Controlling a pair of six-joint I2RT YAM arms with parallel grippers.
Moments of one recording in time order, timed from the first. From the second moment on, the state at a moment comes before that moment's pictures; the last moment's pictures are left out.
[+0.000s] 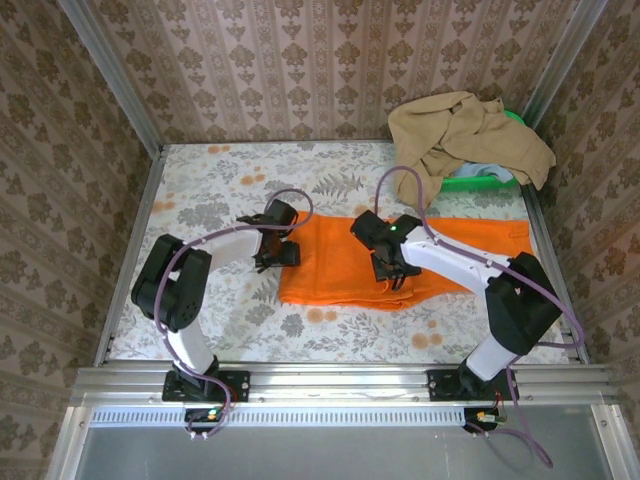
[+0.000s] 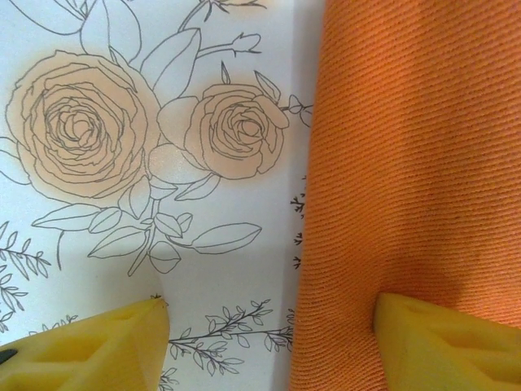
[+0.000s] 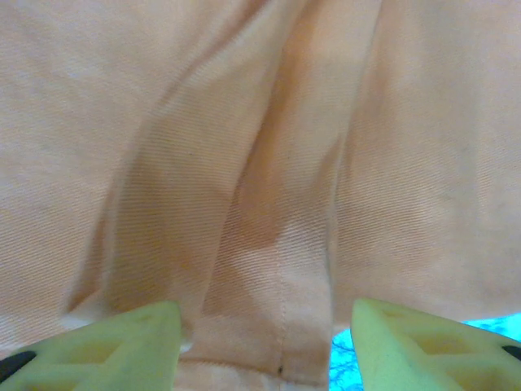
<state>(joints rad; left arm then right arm) -0.55 1.76 1.03 -0.54 -0.06 -0.48 0.69 1.61 1.19 -1.04 0.37 0.58</state>
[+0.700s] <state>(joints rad) -0.53 1.74 1.00 -0.50 -0.02 -0.47 0.54 1.71 1.06 -1.02 0.54 0.55</state>
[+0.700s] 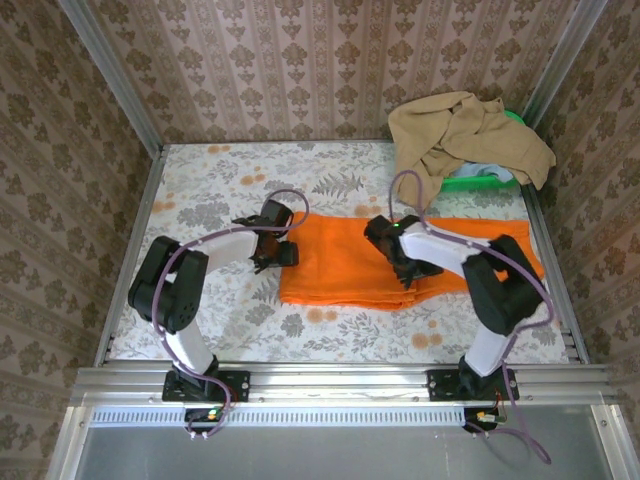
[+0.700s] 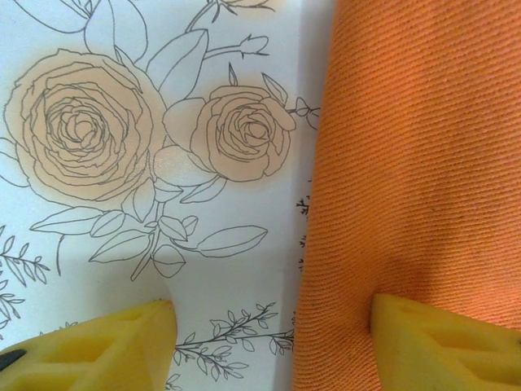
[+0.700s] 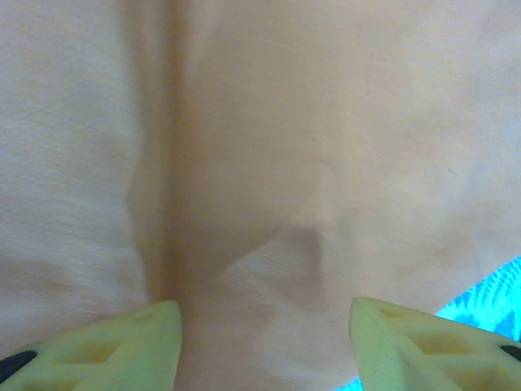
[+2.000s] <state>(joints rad) -0.34 1.71 0.84 -0.25 0.48 -0.37 0.35 1.60 0.98 -0.78 0.07 0.49</state>
